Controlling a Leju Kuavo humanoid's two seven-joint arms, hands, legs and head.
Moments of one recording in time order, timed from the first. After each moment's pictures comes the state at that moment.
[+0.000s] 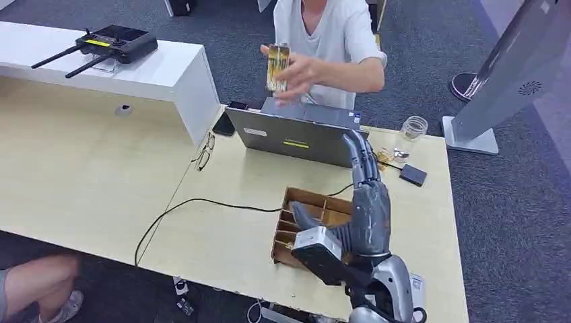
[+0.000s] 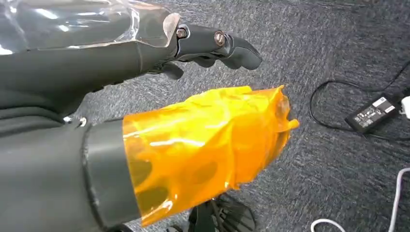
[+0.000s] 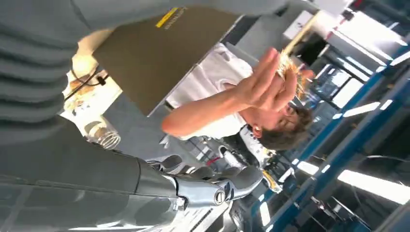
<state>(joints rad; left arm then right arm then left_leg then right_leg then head) -0.06 -0.29 1.18 -0.33 -0.91 0.40 -0.24 -0.21 0.11 0.66 -1.57 0.80 -0.43 -0.01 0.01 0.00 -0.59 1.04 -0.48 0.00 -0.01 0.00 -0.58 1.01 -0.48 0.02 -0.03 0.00</state>
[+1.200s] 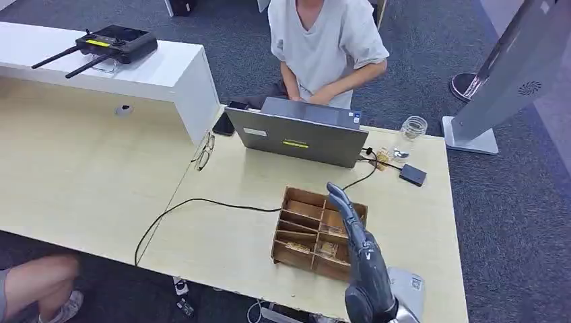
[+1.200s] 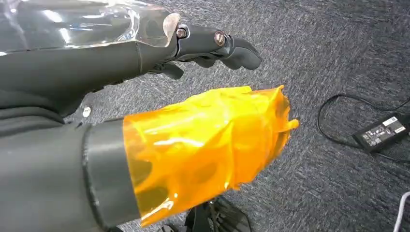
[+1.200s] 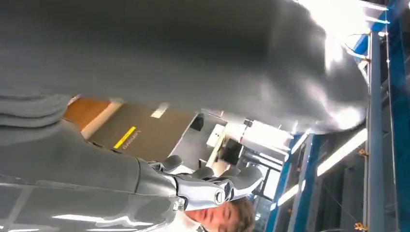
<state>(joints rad) -0.06 -0.29 1.23 -0.33 -0.86 0.42 -0.27 -0.02 -0.03 0.68 -1.73 0.24 -0.17 -0.39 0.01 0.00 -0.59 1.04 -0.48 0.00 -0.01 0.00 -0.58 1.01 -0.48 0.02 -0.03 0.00</state>
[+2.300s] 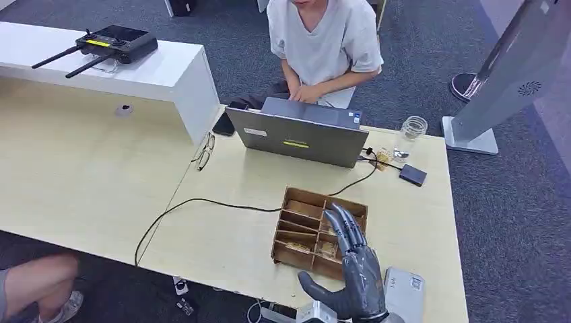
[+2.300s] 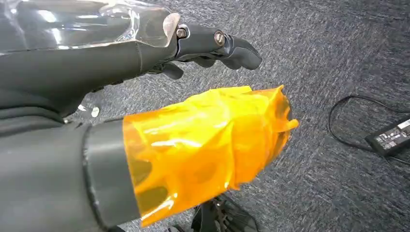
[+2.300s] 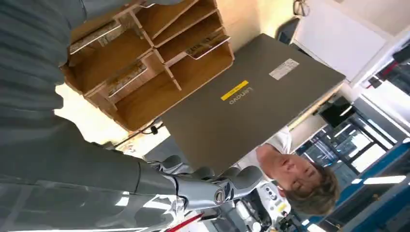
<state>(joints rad) -0.06 -0.29 1.25 -0.33 -0.88 0.42 -0.24 0.04 -0.04 0.69 -1.56 0.80 -0.41 -0.12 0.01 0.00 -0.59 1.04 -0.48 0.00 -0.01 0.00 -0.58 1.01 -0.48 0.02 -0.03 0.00</state>
